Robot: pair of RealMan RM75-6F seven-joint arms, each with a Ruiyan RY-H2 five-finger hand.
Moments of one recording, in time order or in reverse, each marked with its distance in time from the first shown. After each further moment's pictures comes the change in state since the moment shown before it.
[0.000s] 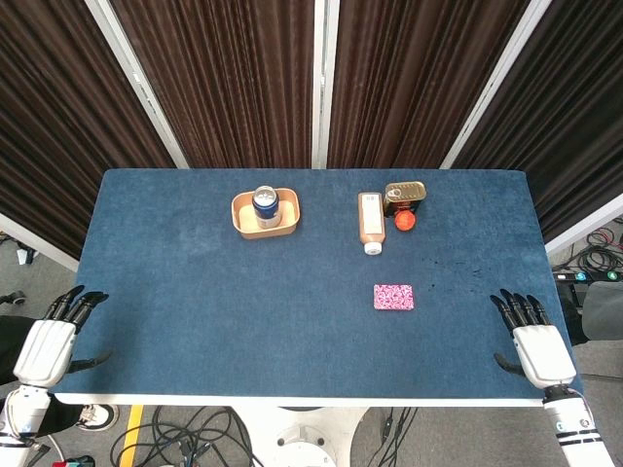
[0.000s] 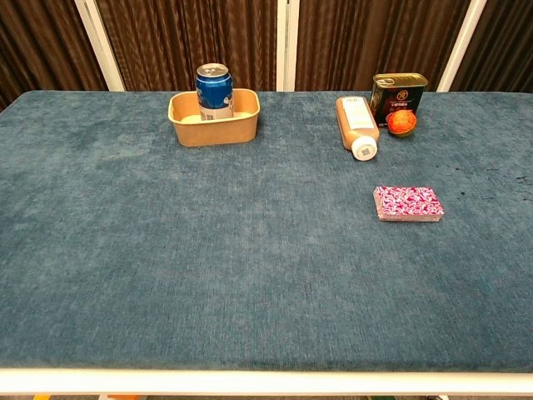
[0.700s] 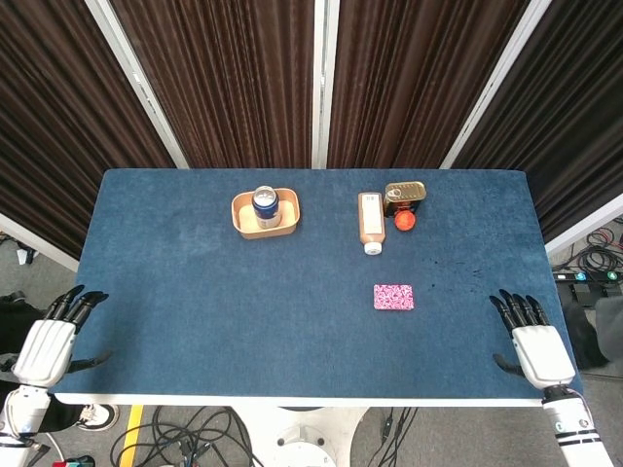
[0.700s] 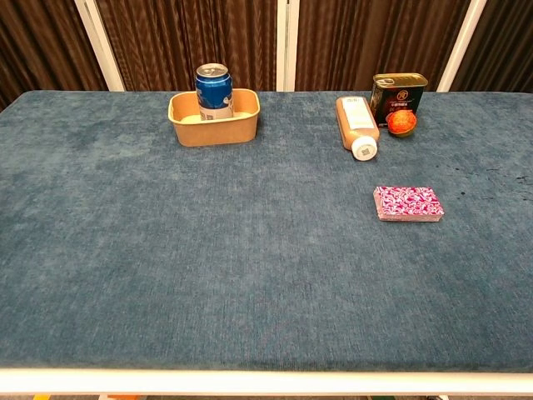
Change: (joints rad) left arm -0.002 0.005 -0.004 -0.007 0.003 0.006 -0.002; right arm 0.000 0.000 0.001 -0.009 -0.002 0.004 -0.004
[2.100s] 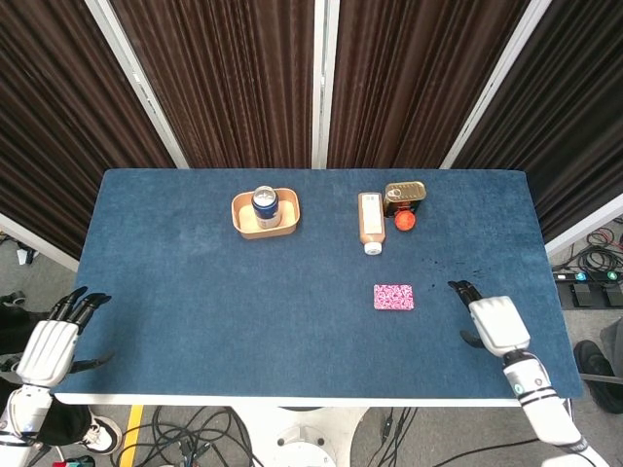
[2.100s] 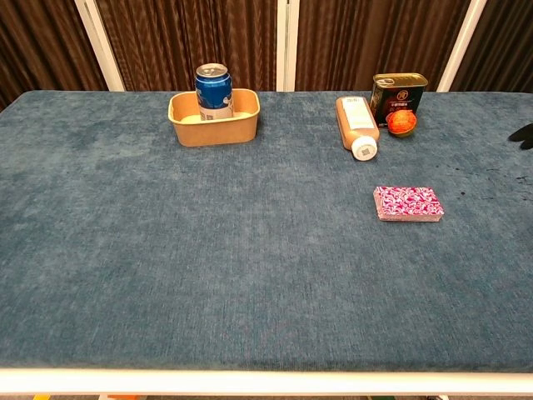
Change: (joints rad) left arm -0.004 -0.017 0.009 0.035 -0.001 -0.016 -0.021; right arm 0.176 -0.049 0.087 -0.067 0.130 -0.229 -0.224
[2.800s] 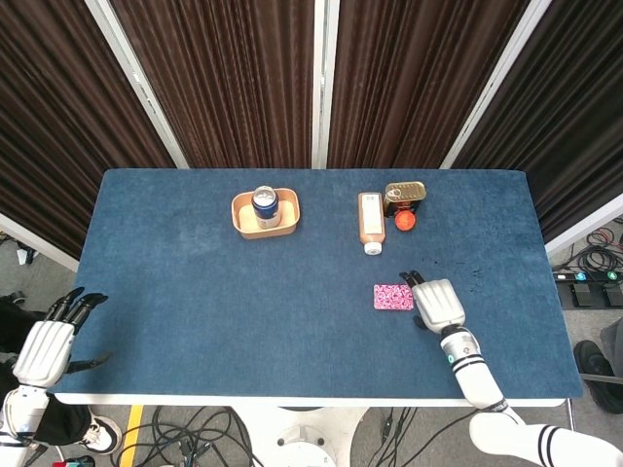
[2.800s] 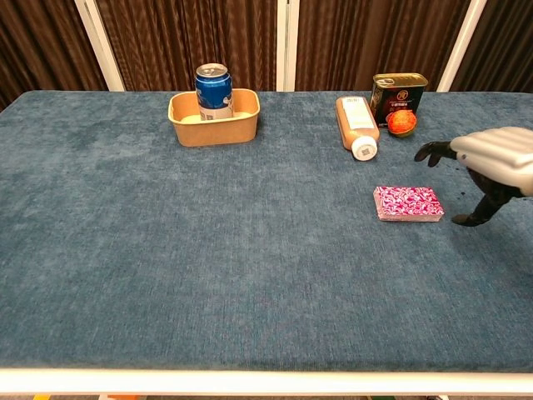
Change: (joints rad) left arm 0.002 -0.004 0.002 0.027 0.001 0.004 -0.056; right arm 0.196 -0.252 0.077 0.033 0.360 -0.106 -0.398
